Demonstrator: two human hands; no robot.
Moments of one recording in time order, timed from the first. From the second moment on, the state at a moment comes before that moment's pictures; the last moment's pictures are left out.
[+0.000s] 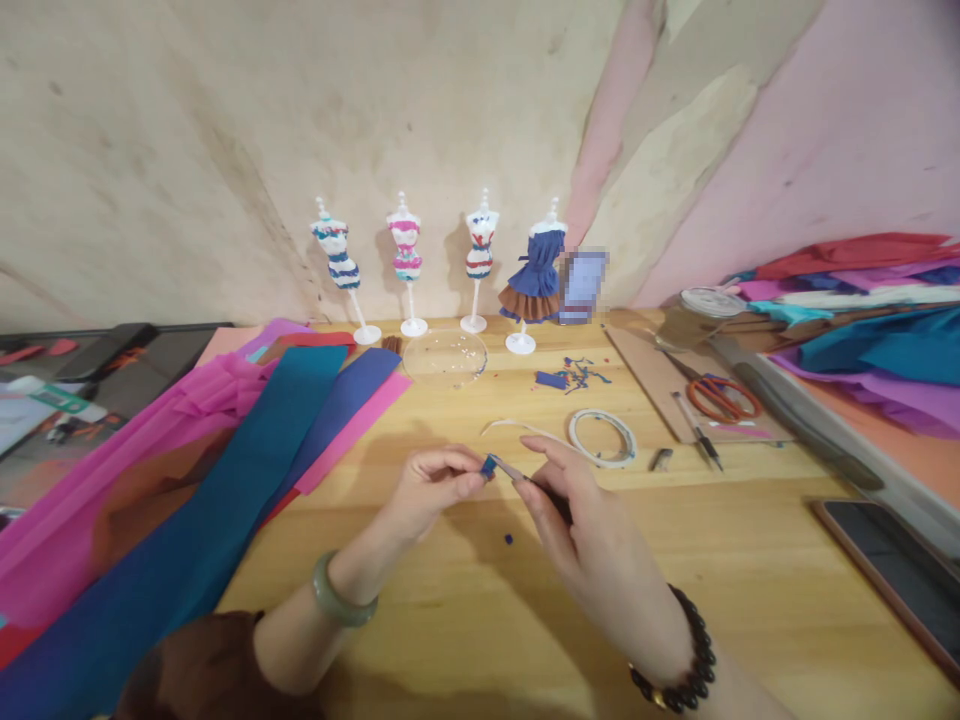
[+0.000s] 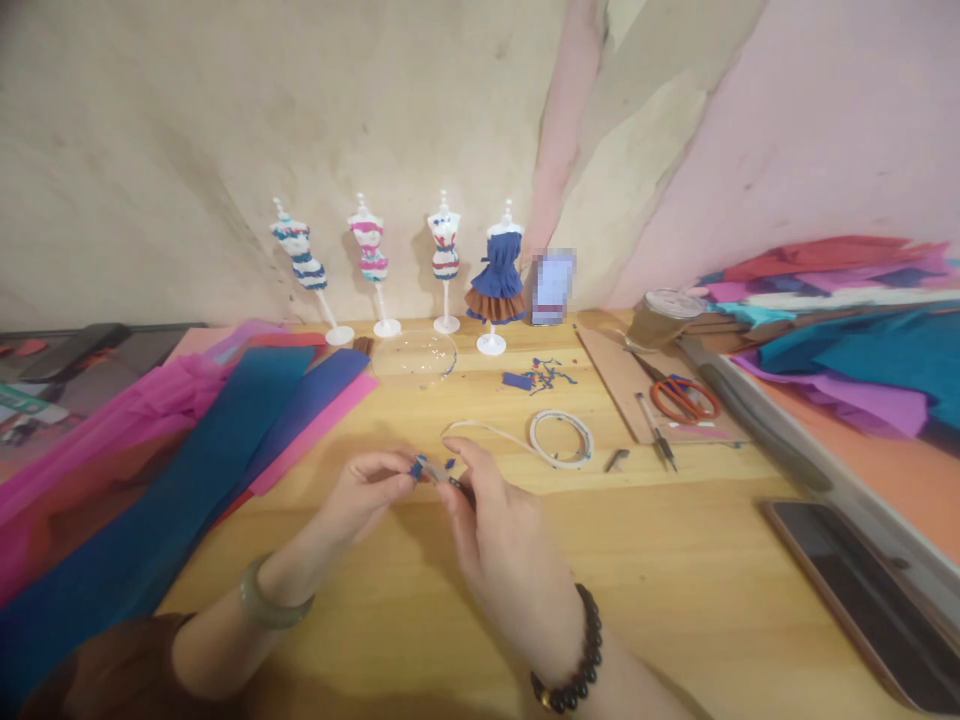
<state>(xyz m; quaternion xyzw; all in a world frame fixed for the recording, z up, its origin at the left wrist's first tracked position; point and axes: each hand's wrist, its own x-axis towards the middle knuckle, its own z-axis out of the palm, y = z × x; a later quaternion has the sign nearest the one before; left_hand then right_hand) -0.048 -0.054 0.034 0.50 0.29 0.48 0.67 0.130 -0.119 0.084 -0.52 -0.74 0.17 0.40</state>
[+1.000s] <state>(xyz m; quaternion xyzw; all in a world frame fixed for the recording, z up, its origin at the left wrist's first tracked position) -0.056 -0.051 0.034 0.66 0.27 0.42 0.56 0.154 -0.111 0.090 -0.49 -0.79 0.15 0.33</state>
